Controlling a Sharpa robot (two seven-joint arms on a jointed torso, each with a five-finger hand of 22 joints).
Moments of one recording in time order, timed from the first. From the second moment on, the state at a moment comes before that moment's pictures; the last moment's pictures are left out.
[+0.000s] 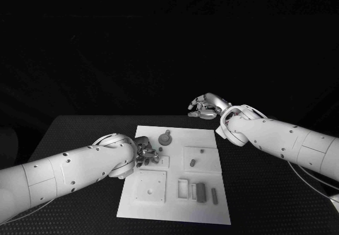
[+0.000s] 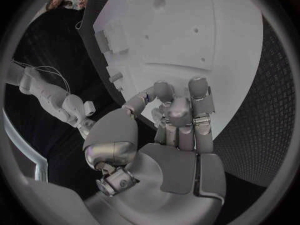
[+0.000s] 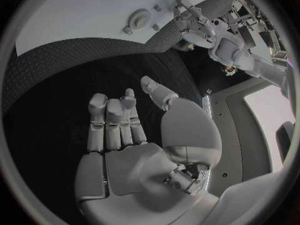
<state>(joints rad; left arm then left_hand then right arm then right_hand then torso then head) 1.32 -0.53 -0.17 1.30 -1.05 -0.08 -0.47 0.79 0.06 0.65 -0.30 0.43 1.02 0.09 0.41 0.62 1.42 -0.09 0.66 0.77 1.40 -0.15 1.20 0.88 0.02 1.37 -0.24 0.51 1.31 1.29 -0.65 0.00 1.11 -1.11 -0.42 0.11 1.02 -0.16 0.64 -0.22 0.09 0.91 0.12 0.31 0.53 1.02 0.02 1.06 1.07 1.15 -0.08 1.32 1.00 0.22 1.02 -0.03 1.18 1.30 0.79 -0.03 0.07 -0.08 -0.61</state>
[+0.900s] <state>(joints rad) 1.31 -0.53 -0.17 1.30 -1.12 -0.09 -0.47 0.79 0.06 0.66 -0.30 0.41 1.02 0.09 0.41 0.63 1.42 -0.09 0.66 0.77 1.40 -0.15 1.21 0.87 0.02 1.37 -0.24 0.51 1.31 1.29 -0.65 0.00 1.12 -1.11 -0.42 0.11 1.02 -0.16 0.64 -0.22 0.09 0.91 0.12 0.31 0.53 1.02 0.02 1.06 1.07 1.15 -0.08 1.32 1.00 0.22 1.02 -0.03 1.18 1.30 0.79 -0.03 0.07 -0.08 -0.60</state>
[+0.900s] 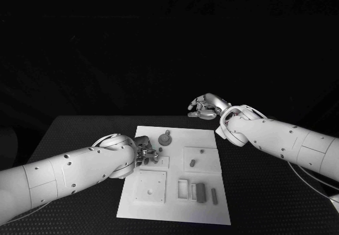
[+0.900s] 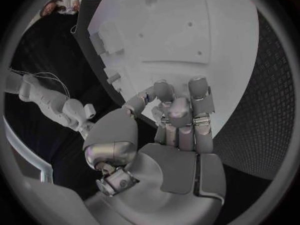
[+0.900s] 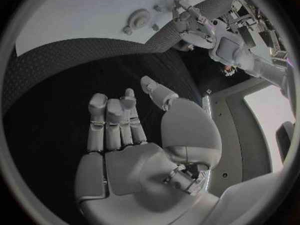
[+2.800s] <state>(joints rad) 1.31 -0.53 -0.17 1.29 -1.15 -0.06 -0.47 0.79 0.06 0.66 -0.30 0.42 1.02 0.09 0.41 0.63 1.43 -0.09 0.67 0.76 1.39 -0.15 1.23 0.85 0.01 1.37 -0.24 0.51 1.31 1.29 -0.65 0.00 1.12 -1.11 -0.42 0.11 1.02 -0.16 0.64 -0.22 0.09 0.91 0.12 0.30 0.53 1.02 0.02 1.06 1.07 1.15 -0.08 1.32 1.00 0.22 1.02 -0.03 1.18 1.30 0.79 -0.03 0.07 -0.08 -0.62</state>
